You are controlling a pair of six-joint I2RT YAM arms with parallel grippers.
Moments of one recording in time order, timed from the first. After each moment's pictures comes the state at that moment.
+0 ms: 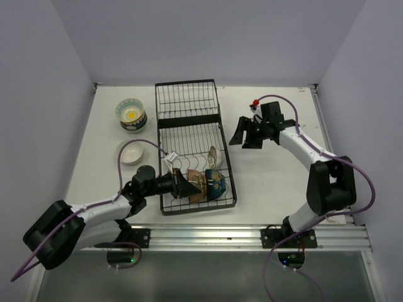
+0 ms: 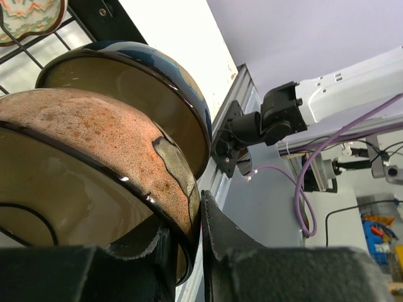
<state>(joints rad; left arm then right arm) -0.69 1.09 0.20 0.67 0.58 -0.90 0.24 1.60 1.14 -0.48 -0.43 0.42</state>
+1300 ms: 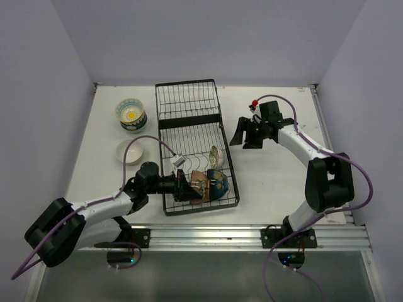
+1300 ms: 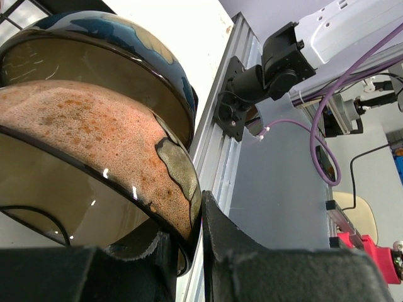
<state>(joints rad) -0.69 1.11 0.25 0.59 0.73 -0.67 0.24 1.63 1.16 -0.51 -0.41 0.40</state>
